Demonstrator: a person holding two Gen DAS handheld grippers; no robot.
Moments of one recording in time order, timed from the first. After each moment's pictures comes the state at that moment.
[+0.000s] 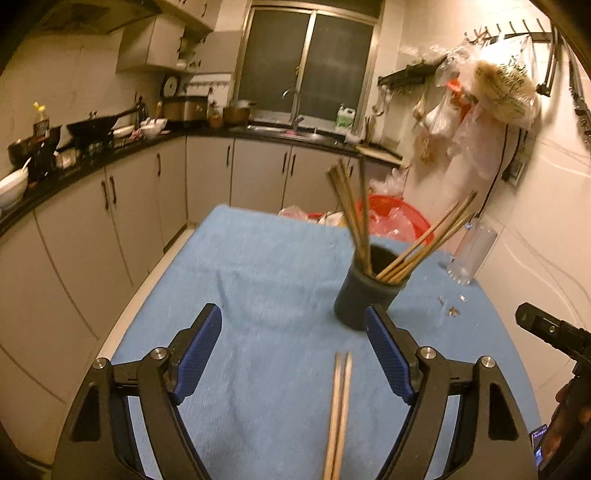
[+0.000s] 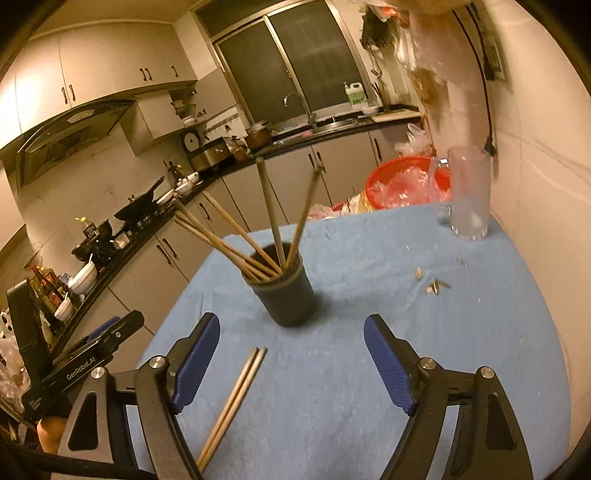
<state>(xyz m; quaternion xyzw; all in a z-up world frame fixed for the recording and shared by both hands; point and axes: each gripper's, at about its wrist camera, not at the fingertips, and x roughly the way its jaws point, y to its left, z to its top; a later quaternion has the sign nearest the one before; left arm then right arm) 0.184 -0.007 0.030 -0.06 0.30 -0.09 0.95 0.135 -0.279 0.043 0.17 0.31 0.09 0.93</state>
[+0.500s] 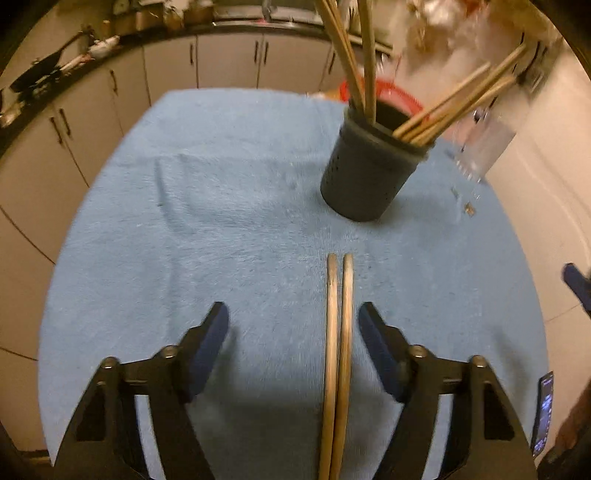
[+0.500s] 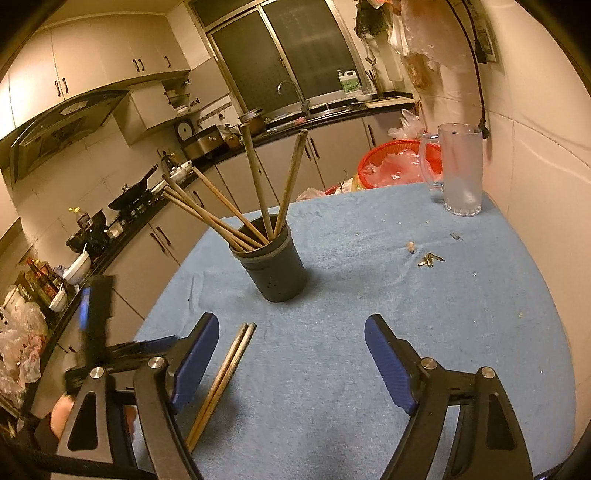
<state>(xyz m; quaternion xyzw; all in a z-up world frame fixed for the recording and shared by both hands) 0.249 -0.051 -0.051 -0.01 0.51 -0.15 0.85 0.130 -0.279 0.024 0.17 0.33 0.09 0.92</state>
